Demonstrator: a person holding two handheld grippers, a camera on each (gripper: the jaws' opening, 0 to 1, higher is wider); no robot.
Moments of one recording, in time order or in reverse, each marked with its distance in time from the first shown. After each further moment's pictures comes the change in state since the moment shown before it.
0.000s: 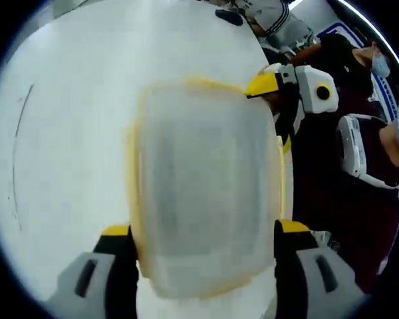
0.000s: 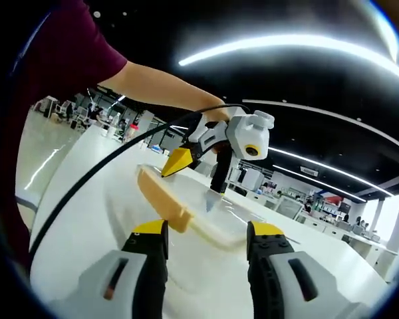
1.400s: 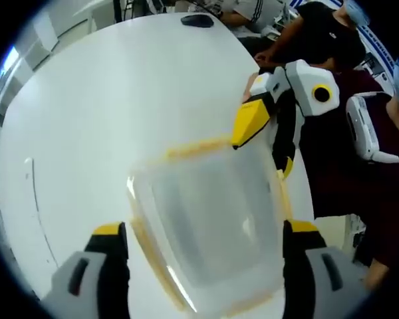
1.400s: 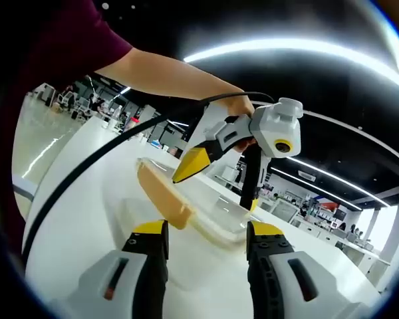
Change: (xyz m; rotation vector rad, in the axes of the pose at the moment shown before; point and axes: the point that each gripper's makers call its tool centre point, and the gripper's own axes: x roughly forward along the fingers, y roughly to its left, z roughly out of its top) left arm -0.002 -0.004 0.060 0.285 -0.070 0.139; right arm -0.004 0.001 -0.003 -0.062 0.013 -0.011
